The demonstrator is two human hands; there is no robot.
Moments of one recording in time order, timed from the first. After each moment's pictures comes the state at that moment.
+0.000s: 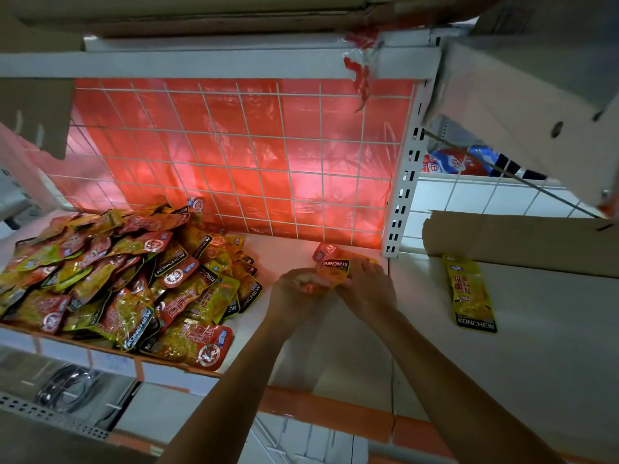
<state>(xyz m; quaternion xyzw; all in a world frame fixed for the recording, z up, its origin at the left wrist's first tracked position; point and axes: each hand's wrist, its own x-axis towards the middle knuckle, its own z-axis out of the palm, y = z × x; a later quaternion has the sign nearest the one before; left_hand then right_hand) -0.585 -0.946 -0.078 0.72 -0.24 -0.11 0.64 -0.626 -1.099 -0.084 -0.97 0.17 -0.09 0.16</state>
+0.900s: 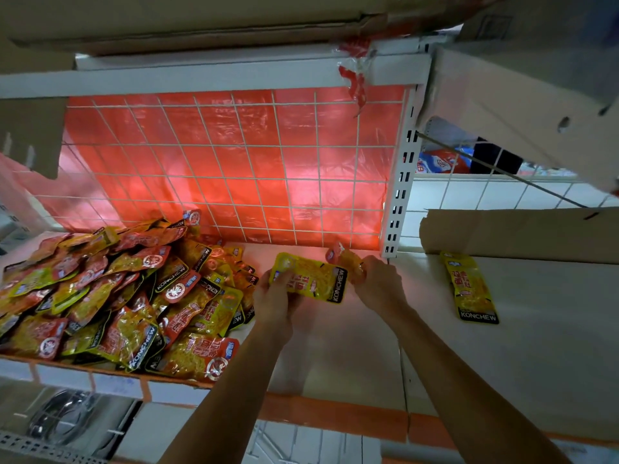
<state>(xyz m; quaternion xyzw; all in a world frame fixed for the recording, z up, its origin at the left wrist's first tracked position) -0.575 -0.939 -0.063 0.52 0.11 -0.15 0.83 -0.631 -1.098 -0.057 -0.92 0.28 -0.08 0.26</state>
